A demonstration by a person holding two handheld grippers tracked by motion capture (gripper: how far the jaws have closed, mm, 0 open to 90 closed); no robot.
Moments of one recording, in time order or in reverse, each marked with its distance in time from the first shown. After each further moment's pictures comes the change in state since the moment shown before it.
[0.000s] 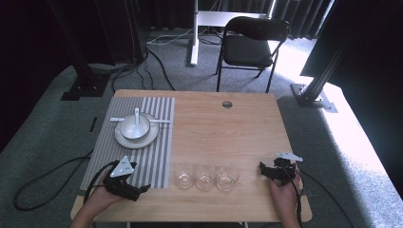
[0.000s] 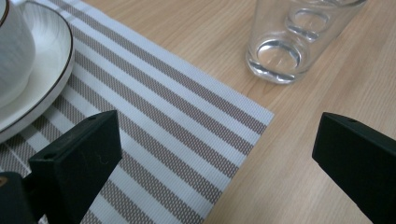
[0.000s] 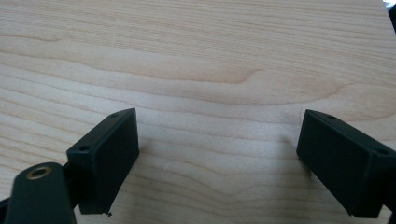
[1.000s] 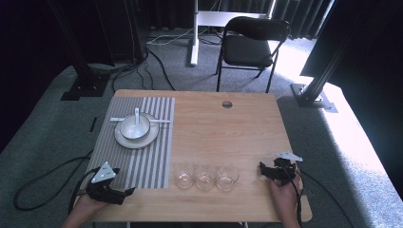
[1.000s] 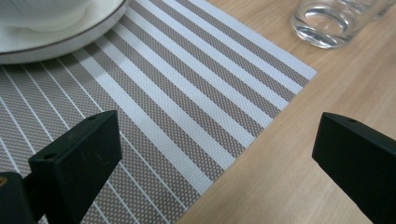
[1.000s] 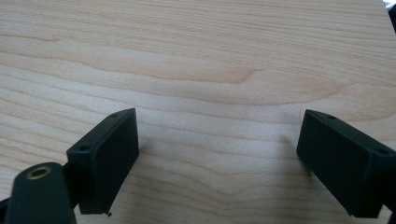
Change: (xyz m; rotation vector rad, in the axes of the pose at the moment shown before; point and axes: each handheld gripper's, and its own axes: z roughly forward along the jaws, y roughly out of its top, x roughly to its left) left arm 0.019 -0.049 -0.022 0.003 0.069 -0.120; right arm 0.000 0.000 0.000 0.000 0.000 0.001
